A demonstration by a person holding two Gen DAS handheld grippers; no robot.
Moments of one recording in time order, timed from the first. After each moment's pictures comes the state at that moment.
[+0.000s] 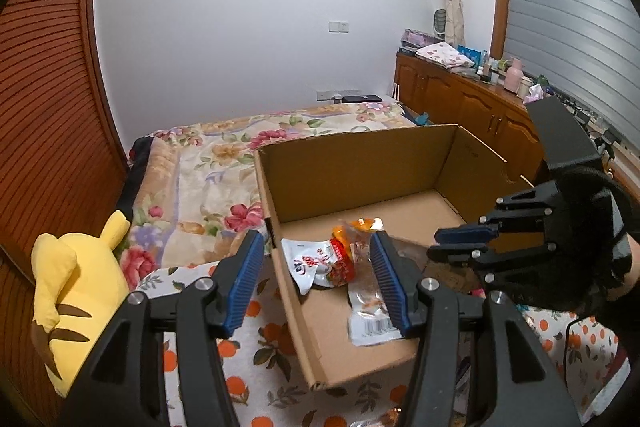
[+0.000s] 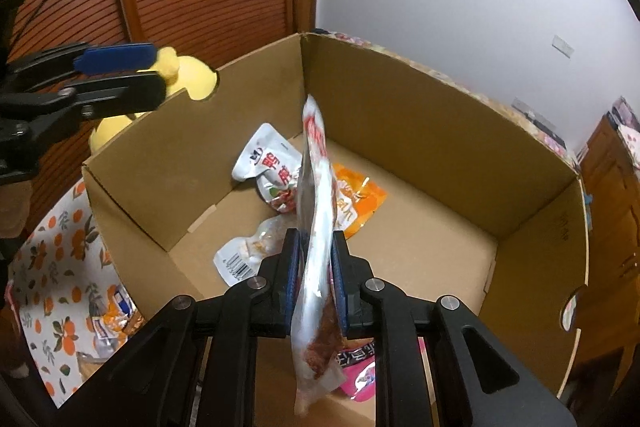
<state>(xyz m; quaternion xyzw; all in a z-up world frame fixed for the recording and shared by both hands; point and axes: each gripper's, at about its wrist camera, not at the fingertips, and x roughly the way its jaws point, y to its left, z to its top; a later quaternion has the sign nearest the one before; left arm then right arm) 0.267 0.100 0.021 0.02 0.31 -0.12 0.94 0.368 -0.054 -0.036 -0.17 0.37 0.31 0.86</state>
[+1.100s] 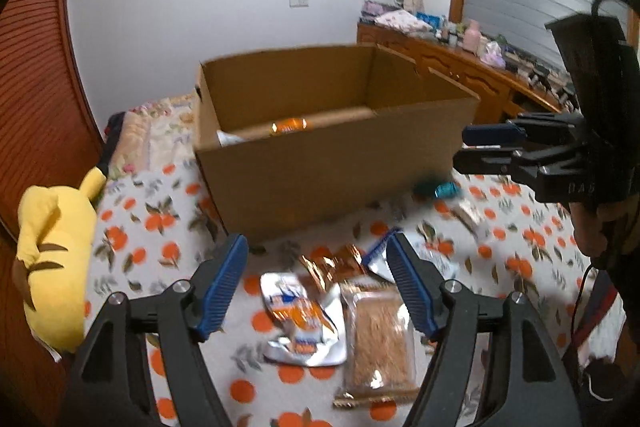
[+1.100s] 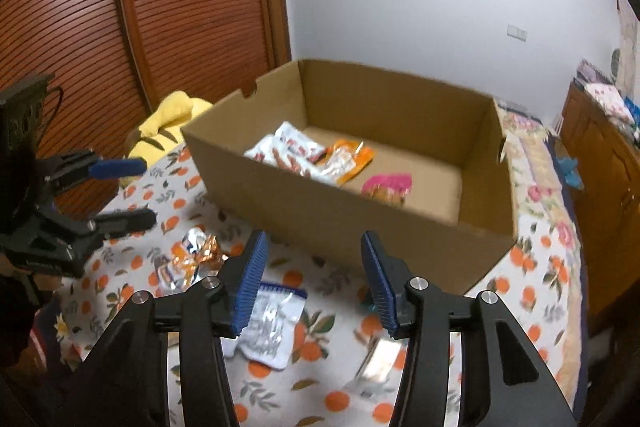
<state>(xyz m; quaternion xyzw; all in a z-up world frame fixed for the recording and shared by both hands) 0.137 0.062 -0.038 0.04 0.35 -0.17 0.92 0.236 -0.125 -0.028 -0.07 0.33 0.28 0.90</state>
